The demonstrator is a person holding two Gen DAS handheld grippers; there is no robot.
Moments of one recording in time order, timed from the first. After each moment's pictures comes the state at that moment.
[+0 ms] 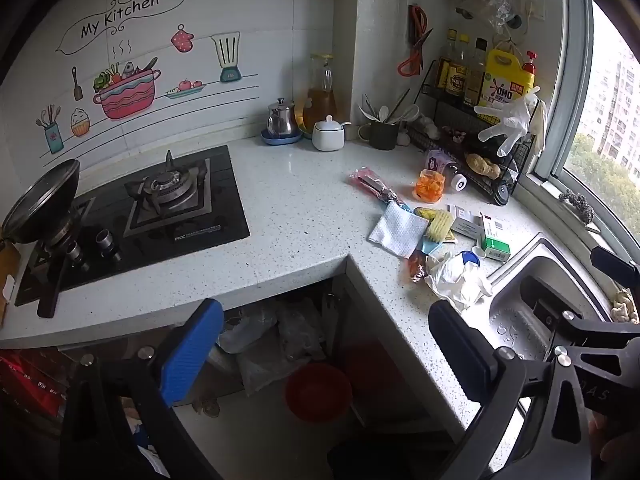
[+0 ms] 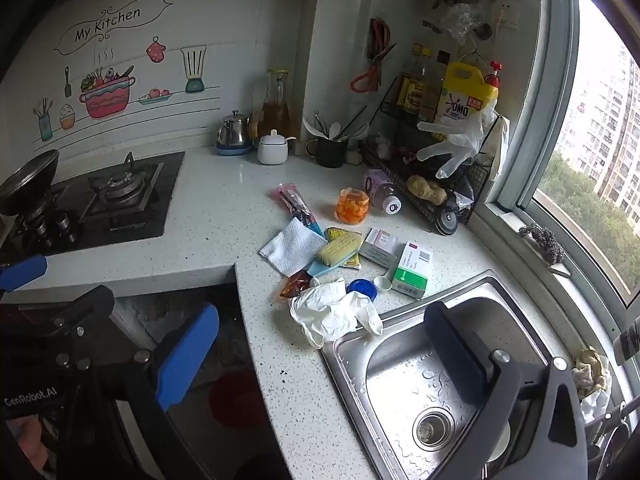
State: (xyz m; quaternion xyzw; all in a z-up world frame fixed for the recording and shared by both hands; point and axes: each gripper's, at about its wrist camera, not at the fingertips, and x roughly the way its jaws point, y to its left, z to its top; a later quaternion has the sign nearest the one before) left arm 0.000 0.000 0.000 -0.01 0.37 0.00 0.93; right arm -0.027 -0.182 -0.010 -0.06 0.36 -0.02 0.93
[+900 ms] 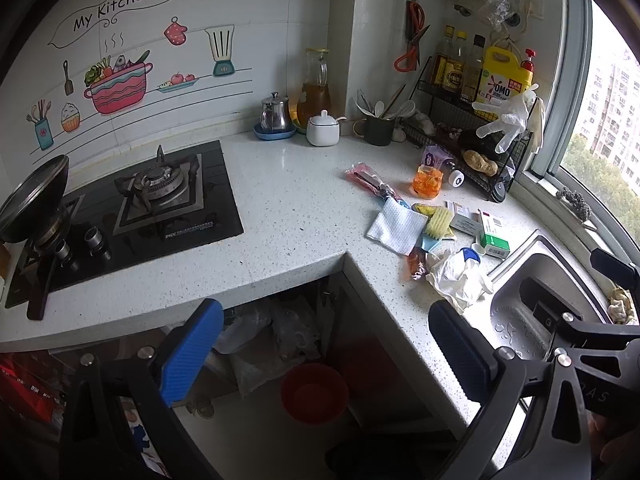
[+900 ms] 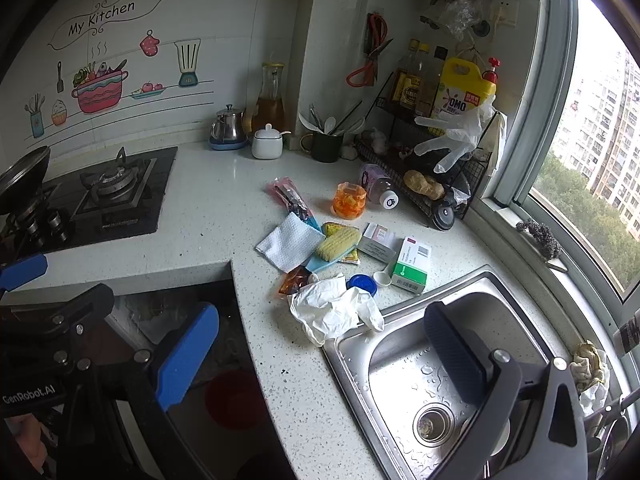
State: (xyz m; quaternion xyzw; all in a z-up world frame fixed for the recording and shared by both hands) left arm 0.010 0.007 -0.010 -0.02 0.37 -0.02 0.93; right arm -0.023 -0.180 -0.014 -0.07 0.36 -0.03 0.93
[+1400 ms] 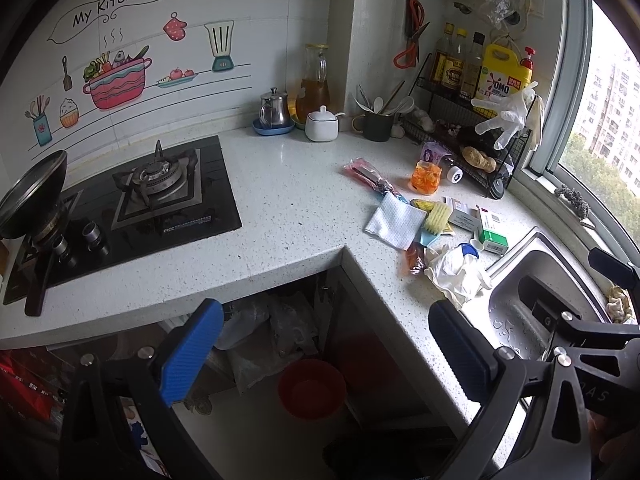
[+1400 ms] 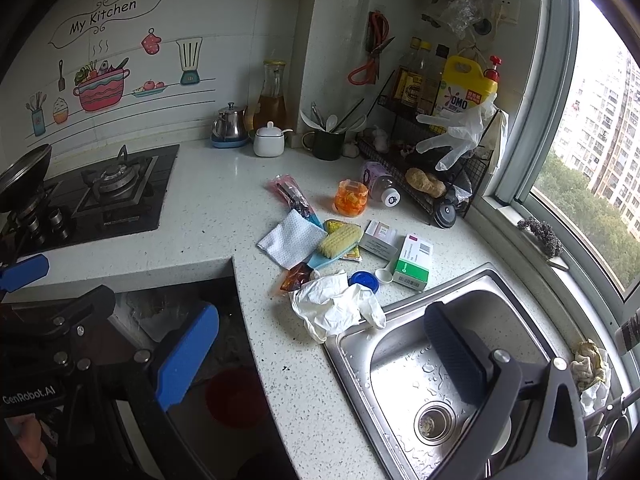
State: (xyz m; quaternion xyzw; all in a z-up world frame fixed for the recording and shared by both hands) left arm 0.008 0.008 -0.013 -0.03 0.38 -0.02 0.93; right arm -0.025 -0.178 -0.018 -0.07 0.36 -0.03 0.93
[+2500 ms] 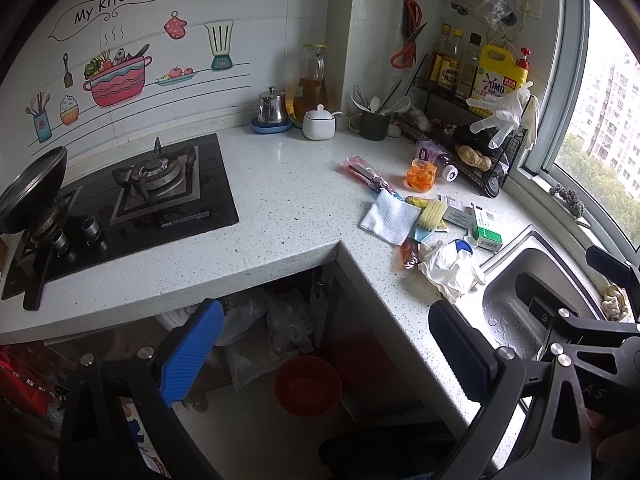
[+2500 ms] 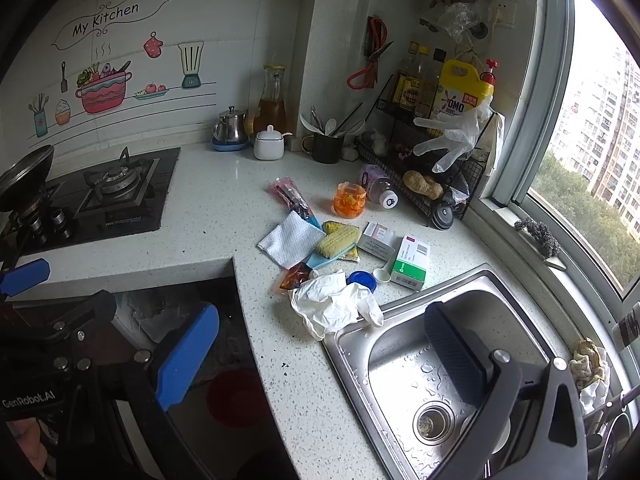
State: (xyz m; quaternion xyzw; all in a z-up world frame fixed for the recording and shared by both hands) left arm -0.003 0.007 -0.015 -0.03 0.38 -0.03 0.93; right arm -0.034 -0.179 -0.015 -0.07 0.35 -0.03 0.93
